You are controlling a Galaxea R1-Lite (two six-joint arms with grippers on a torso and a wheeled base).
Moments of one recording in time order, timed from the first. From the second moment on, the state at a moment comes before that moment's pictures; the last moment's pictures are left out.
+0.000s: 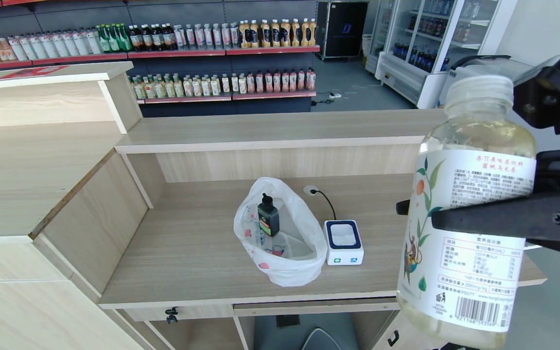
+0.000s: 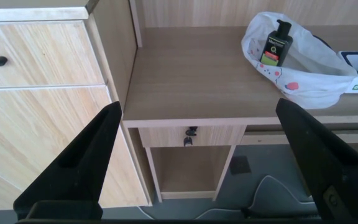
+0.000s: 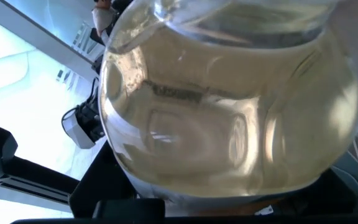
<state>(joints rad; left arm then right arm) 0.00 0.00 0.00 0.00 0.00 0.00 0.48 1.31 -0.94 -0.18 1.00 0.30</state>
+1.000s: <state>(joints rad) 0.00 0.00 0.00 0.00 0.00 0.00 0.48 1.31 -0.93 -0.18 1.00 0.28</state>
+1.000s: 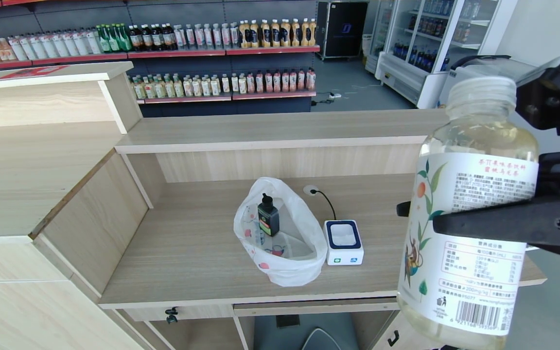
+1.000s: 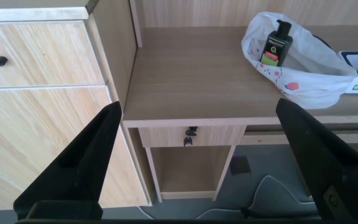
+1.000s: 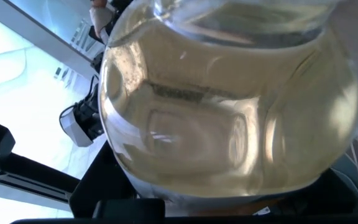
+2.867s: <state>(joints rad) 0.00 0.00 0.00 0.00 0.00 0.00 -0.27 1.78 -0.82 -0.81 0.91 -1.12</state>
